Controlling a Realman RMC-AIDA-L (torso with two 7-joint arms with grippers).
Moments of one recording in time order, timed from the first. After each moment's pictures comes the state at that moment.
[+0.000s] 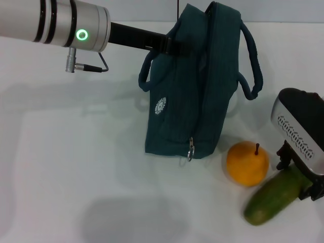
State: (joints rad) left arm -0.73 -2.08 1.03 0.96 2.05 1.35 -2.31; right arm 0.75 2.02 -1.65 -1.23 -2.57 -1.73 1.60
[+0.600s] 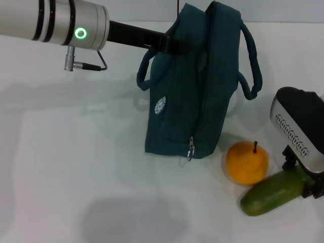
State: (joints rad) left arm -0.73 -2.08 1.03 0.97 2.05 1.35 -2.31; right arm 0.76 2.02 -1.67 -1.22 -2.60 -1.73 1.65
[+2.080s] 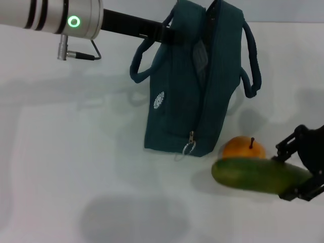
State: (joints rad) left arm -0.74 -2.06 1.03 0.99 2.06 1.36 -2.33; right arm 0.71 2.01 -1.14 -1.18 -2.32 -1.97 1.65
